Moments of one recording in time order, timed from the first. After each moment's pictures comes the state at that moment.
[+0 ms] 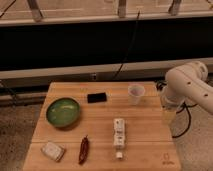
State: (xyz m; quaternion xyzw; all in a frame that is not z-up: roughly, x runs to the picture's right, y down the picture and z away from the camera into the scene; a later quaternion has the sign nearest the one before) arm 0.284 0.104 0.686 -0.28 0.02 0.02 0.96
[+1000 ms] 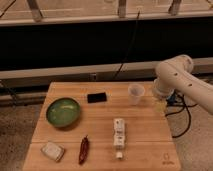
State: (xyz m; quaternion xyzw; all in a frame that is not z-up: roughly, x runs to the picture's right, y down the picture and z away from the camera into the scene) arm 0.258 0.068 0.732 -0.27 -0.01 -0.02 0.96
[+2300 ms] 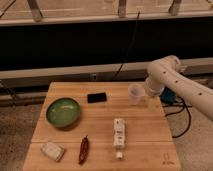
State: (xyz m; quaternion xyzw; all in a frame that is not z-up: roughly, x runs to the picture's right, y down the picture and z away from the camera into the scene) arm 0.241 0.060 0.793 -0.27 -0.03 -0.06 0.96
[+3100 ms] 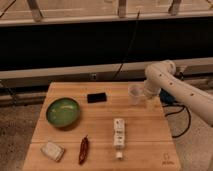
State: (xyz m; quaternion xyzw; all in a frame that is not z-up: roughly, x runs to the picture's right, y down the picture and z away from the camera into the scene) arm 0.240 0.071 0.838 -0.27 -0.05 -0.09 0.96
